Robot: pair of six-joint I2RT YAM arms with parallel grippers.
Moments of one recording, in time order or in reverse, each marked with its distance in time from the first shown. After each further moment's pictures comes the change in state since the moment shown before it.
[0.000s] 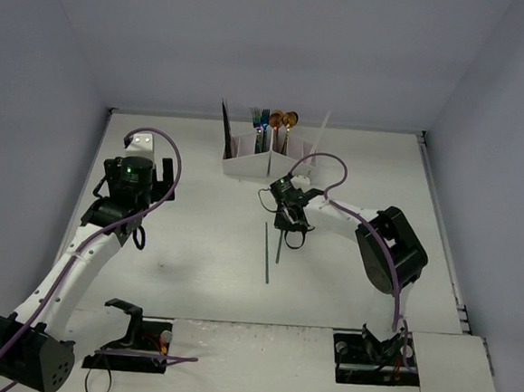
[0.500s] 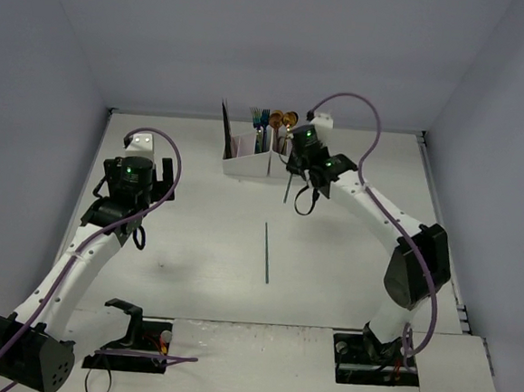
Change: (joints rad) left arm 0.000 0.000 0.000 0.000 -0.005 0.000; right arm -0.074 -0.131 0.280 -0.022 0.148 -0.153
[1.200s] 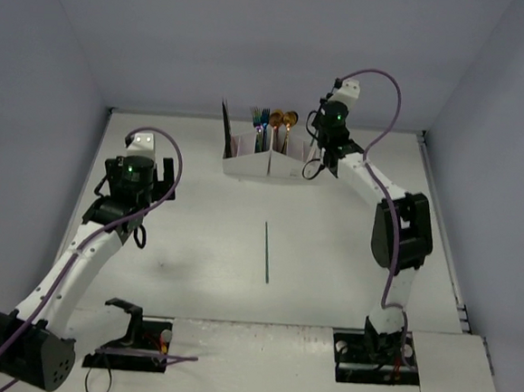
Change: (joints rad) left arm 0.000 0.011 0.000 0.000 0.004 0.000; right arm -0.244 0.248 0.130 0.711 0.049 -0.324
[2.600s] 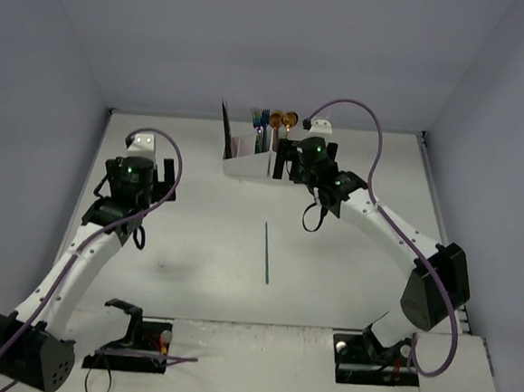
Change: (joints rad) left arm 0.000 -0.004 0.000 0.000 0.018 0.000; right arm 0.265 -0.427 -0.287 -0.536 -0.098 0.130
